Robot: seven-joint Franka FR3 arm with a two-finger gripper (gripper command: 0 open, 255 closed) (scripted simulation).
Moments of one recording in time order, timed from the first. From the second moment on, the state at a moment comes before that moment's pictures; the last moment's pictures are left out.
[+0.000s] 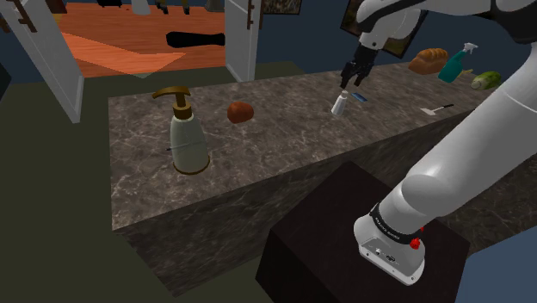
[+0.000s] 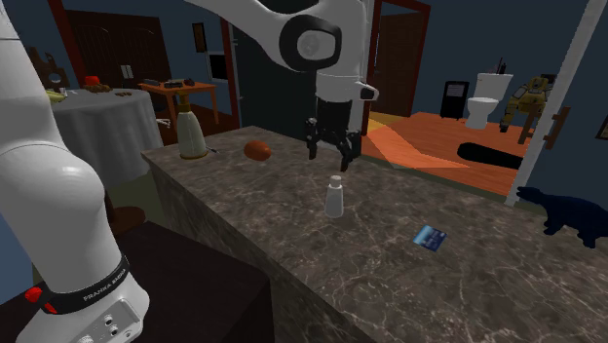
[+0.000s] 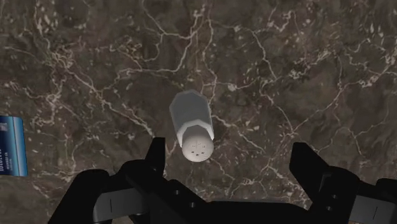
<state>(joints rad) -0.13 -0.05 -0.57 -2.15 0.06 2.08 -0.53</state>
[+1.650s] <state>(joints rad) -0.15 0.10 -0.59 -2.13 0.18 2.18 -0.64</state>
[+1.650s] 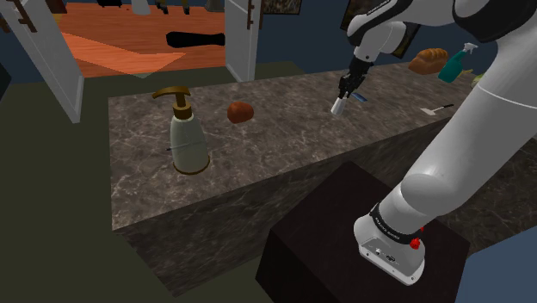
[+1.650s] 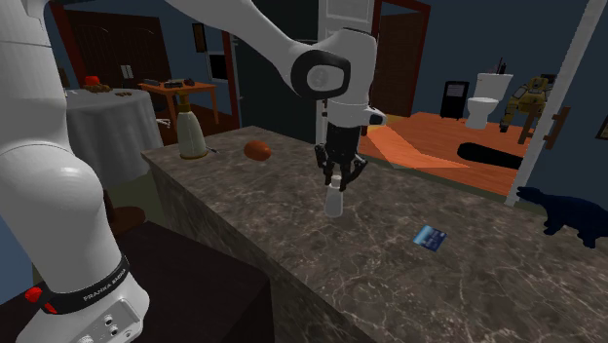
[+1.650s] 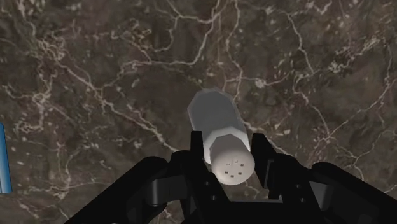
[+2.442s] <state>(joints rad) -0.14 0.04 -0.59 -2.07 0.13 2.07 -0.60</state>
